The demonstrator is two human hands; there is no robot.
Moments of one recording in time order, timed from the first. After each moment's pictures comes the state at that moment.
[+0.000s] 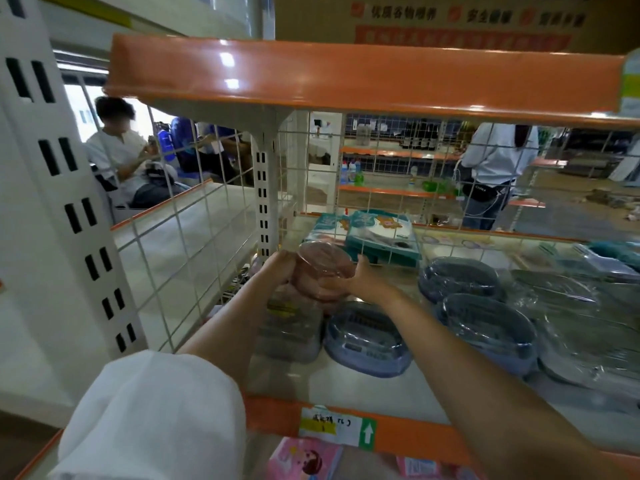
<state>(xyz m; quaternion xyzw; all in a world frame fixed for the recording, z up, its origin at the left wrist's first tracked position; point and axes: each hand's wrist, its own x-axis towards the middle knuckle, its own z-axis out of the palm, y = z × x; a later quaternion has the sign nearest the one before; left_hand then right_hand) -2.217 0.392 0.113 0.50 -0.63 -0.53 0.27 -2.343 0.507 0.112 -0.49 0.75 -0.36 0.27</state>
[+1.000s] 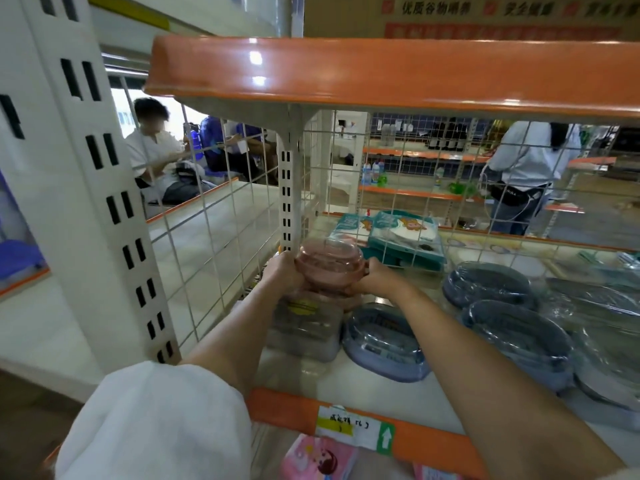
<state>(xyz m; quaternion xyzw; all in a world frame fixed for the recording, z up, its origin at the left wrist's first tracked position) -2.179 0.386 0.102 0.54 -0.76 -0.28 0.22 -2.345 0.485 0.109 -0.49 0.77 -0.27 0.29</state>
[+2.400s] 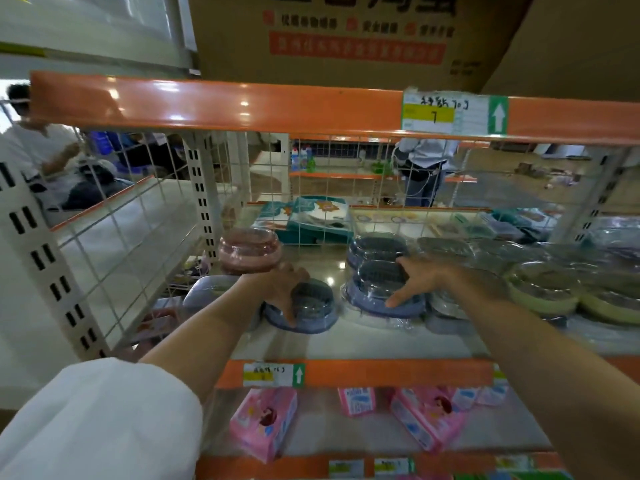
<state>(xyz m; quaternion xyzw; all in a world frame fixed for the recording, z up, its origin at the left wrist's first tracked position) -2.236 0.508 0.132 0.23 -0.96 -0.05 -0.13 -2.451 0.687 0.159 -0.45 0.86 -0.03 0.23</state>
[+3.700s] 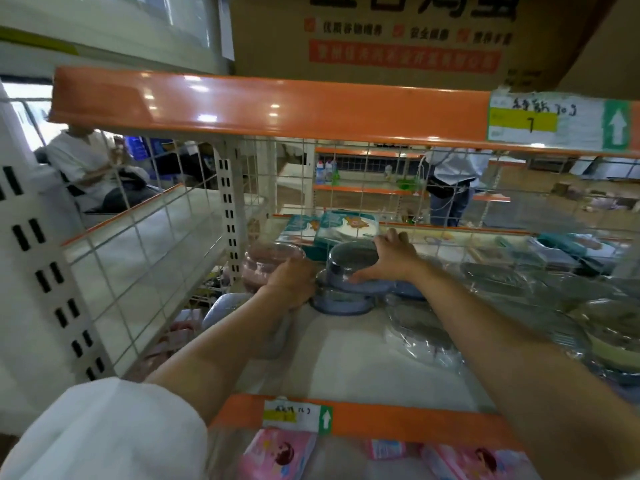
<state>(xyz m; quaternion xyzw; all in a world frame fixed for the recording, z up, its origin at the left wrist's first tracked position) -2.248 0.460 0.121 0.34 -0.94 -0.02 0.10 -2.417 0.569 0.169 -0.54 0.84 -0.06 0.03</state>
